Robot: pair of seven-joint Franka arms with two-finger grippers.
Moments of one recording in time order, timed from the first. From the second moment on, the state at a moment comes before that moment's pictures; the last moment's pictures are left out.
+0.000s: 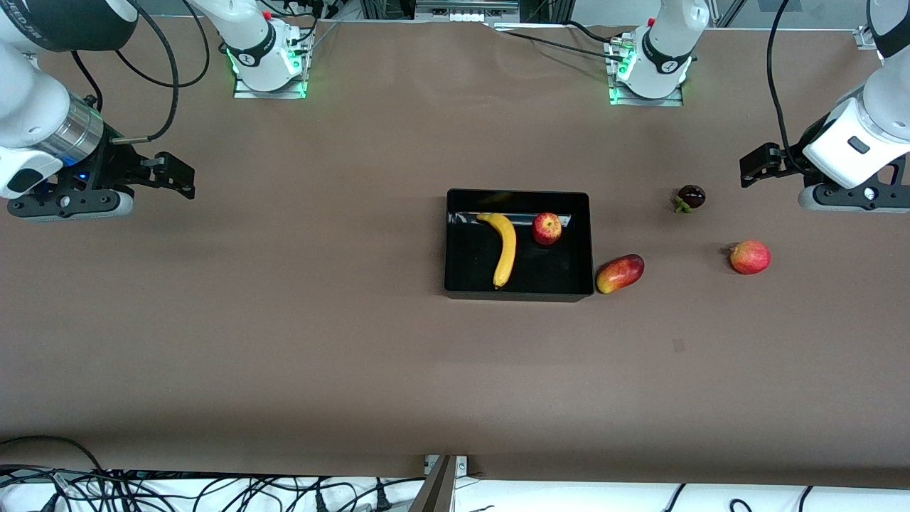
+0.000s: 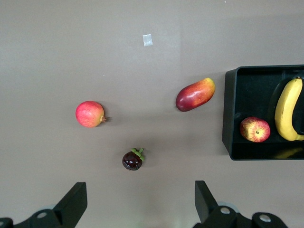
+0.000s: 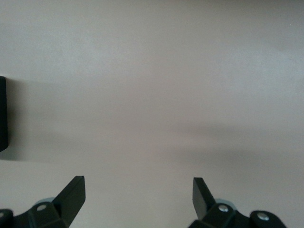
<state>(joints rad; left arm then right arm) -0.04 0.05 -0.04 -1.59 0.04 1.52 -0.05 0.15 0.09 0.00 -1.58 -0.01 1.64 0.07</state>
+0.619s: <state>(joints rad) -0.08 0.06 -0.05 -1.59 0.04 1.46 -0.05 0.15 0.09 0.00 -1.58 -0.01 1.64 0.07</state>
